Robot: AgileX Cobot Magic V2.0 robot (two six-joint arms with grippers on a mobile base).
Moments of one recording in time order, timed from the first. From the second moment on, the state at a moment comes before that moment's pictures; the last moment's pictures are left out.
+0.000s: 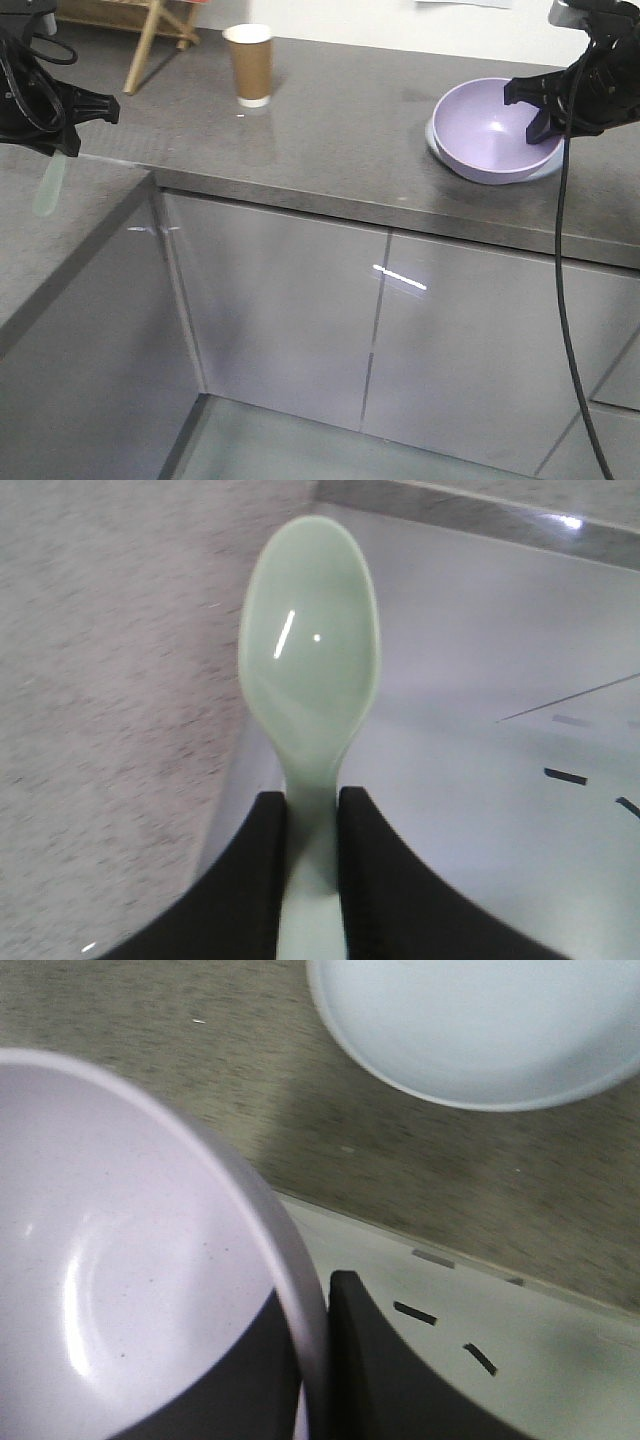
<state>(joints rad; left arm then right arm) -0.10 1.80 -1.86 0.05 1.21 -0.13 -0.04 1.88 -1.89 0.23 1.11 -0.09</state>
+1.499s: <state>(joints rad) -0.10 1.80 -1.86 0.05 1.21 -0.13 -0.04 1.88 -1.89 0.23 1.12 -0.09</state>
